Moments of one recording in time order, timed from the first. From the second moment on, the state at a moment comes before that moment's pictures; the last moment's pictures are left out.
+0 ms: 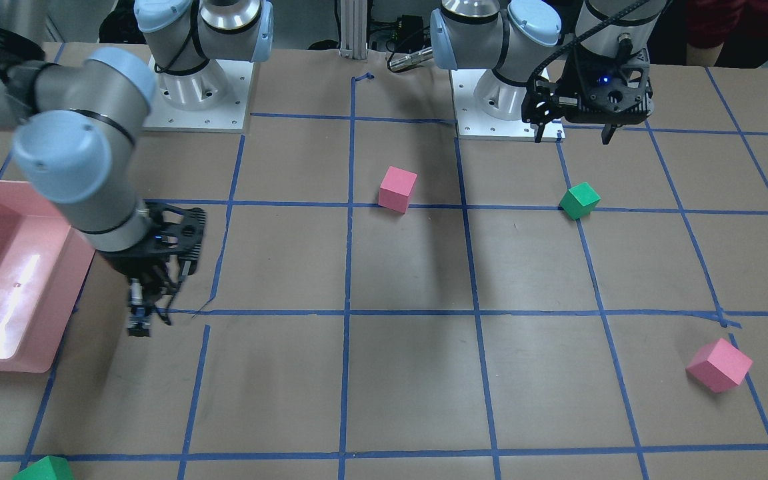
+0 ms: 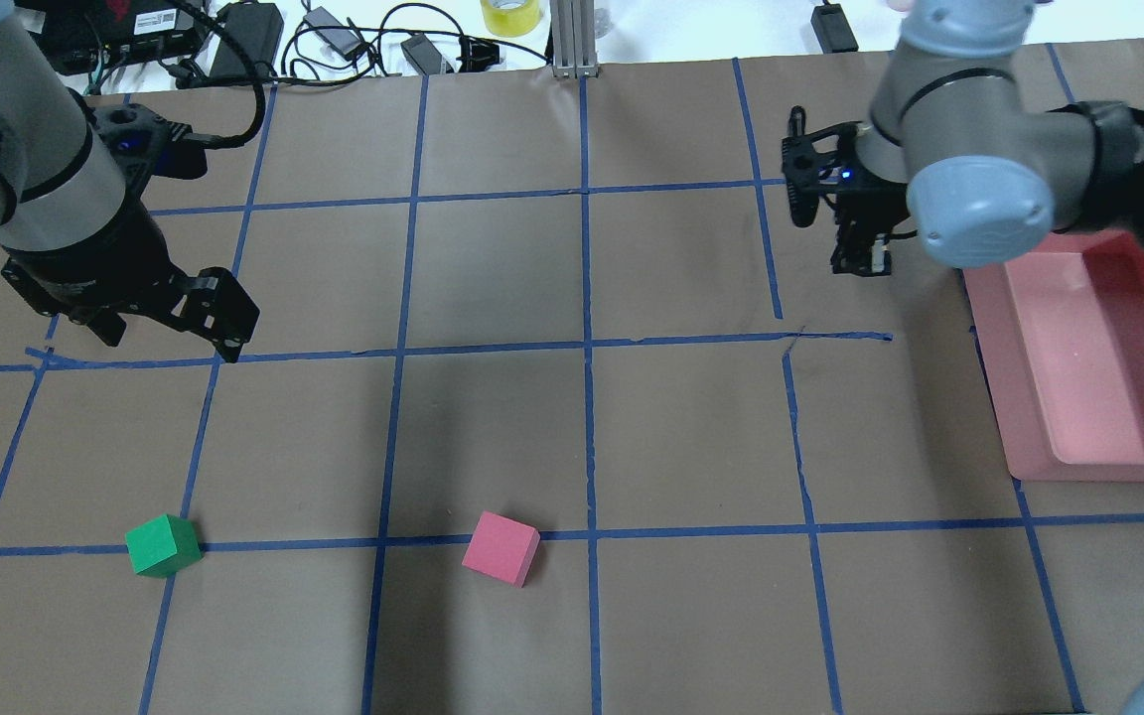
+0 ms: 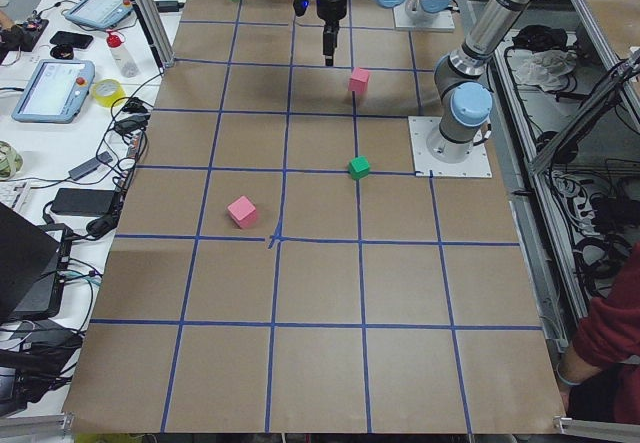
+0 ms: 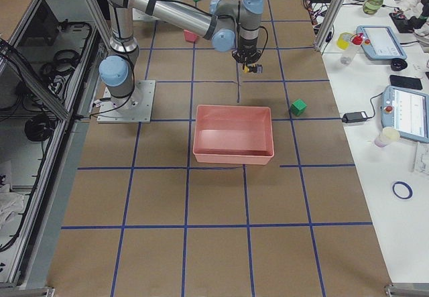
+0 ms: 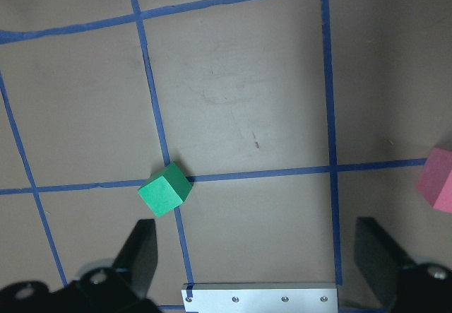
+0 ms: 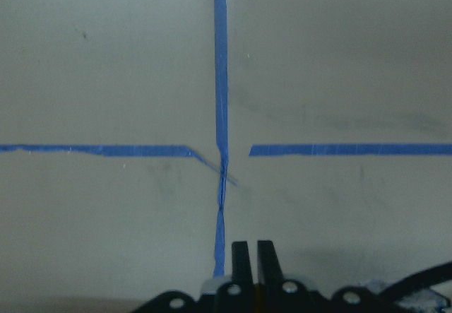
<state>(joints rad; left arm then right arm) -1.50 -1.39 -1.76 -1.58 1.73 0.19 1.58 -1.29 1.75 -2.05 -1.60 -1.59</state>
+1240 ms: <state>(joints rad) -1.50 -1.40 -1.76 -1.57 1.73 0.18 1.89 -0.98 1.48 -2.11 -1.34 -1.27</state>
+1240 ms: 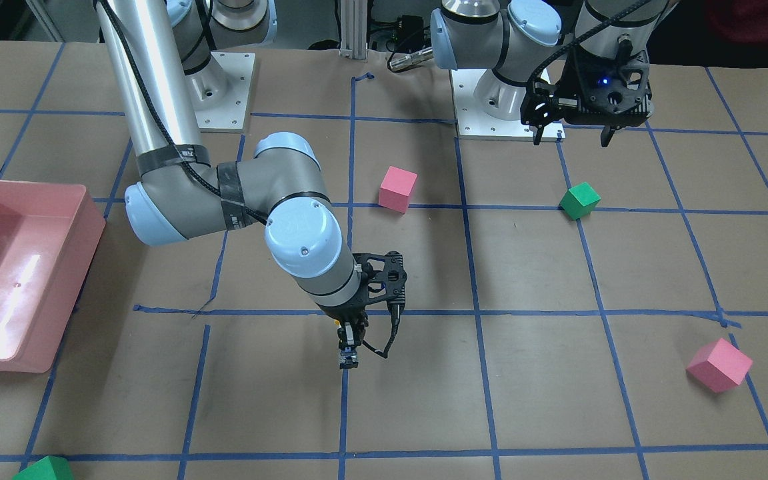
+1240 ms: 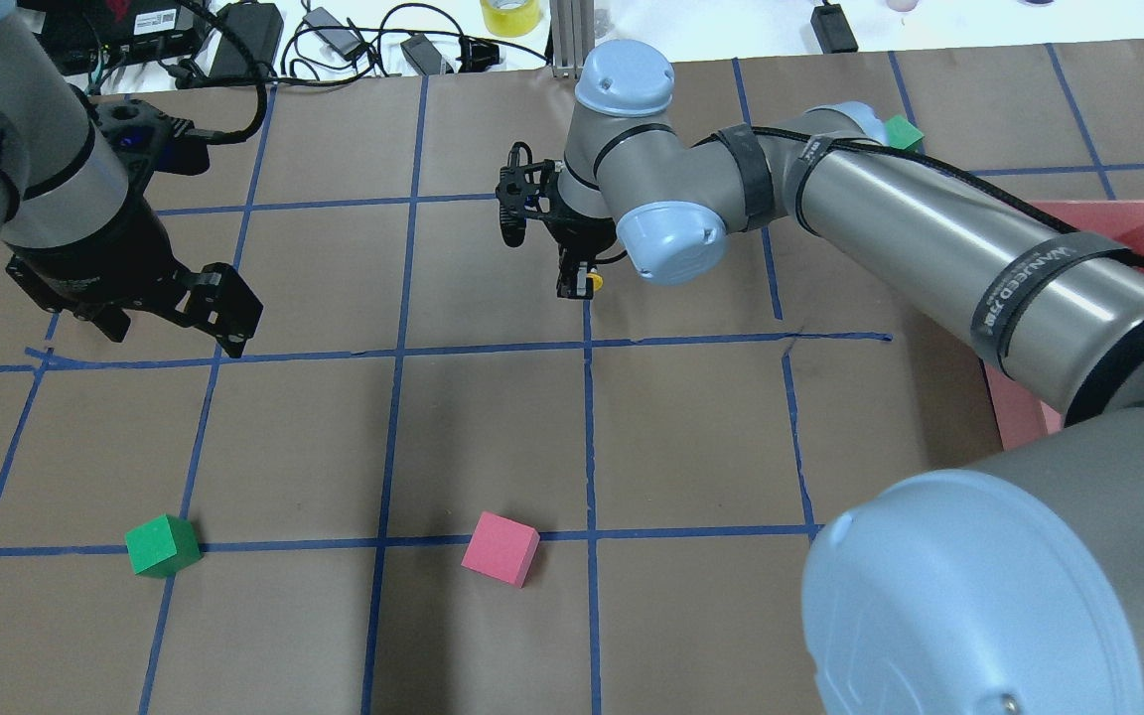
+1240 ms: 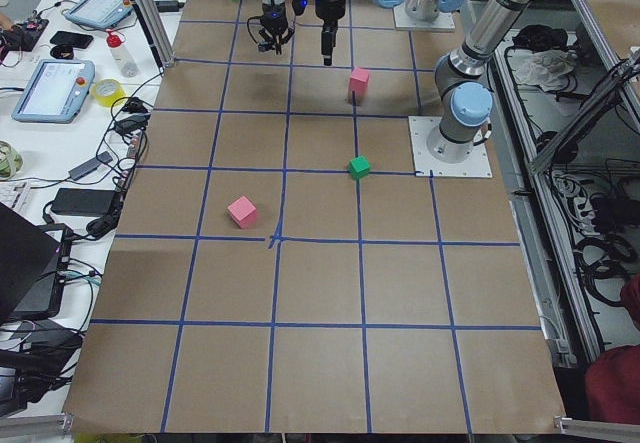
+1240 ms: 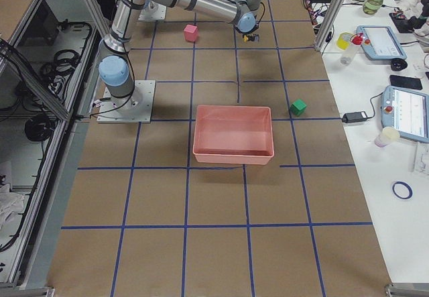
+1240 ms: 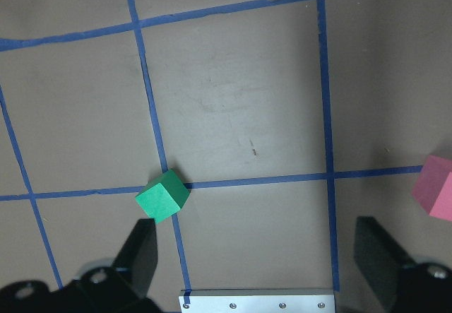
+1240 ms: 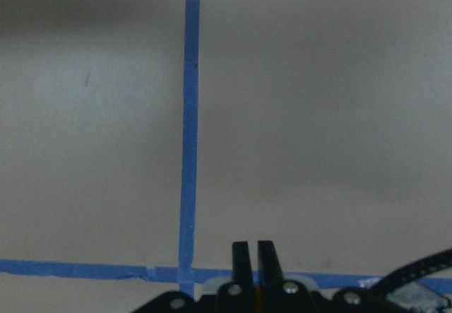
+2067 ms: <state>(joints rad) -1.50 -1.40 -1.76 -1.57 1.73 0.19 1.89 -0.94 1.48 -2.11 -1.30 -1.26</state>
